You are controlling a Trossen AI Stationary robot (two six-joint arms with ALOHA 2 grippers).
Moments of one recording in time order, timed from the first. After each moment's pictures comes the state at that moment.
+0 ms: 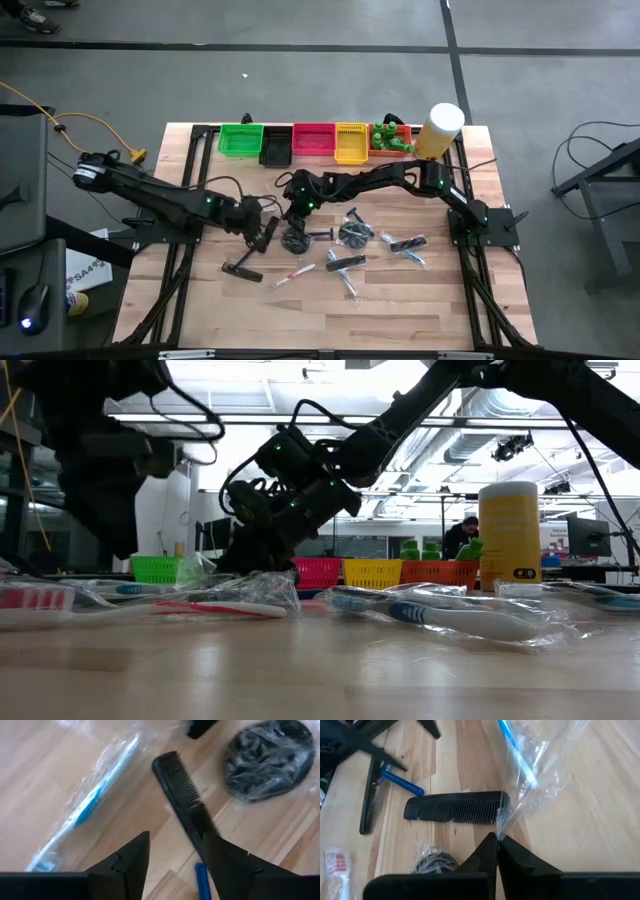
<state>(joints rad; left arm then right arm) -0.19 1.14 0.61 -0.61 -0.21 -0.93 -0.15 2.33 1.57 0.08 -0.39 0.35</state>
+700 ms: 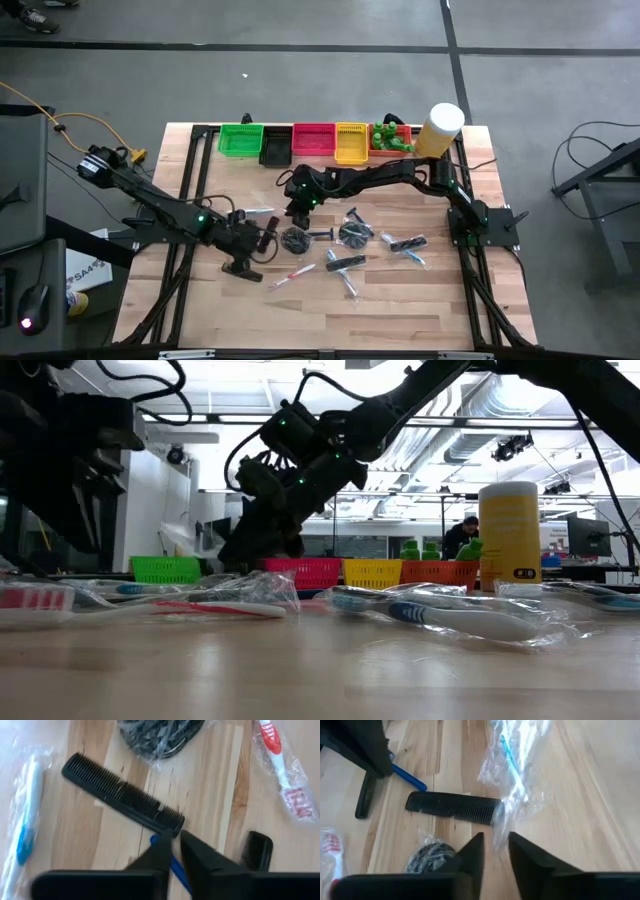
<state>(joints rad) -0.45 1.16 0.60 -0.52 -0.25 -0.62 -0.15 2.24 1.57 -0.05 -0.32 0.17</state>
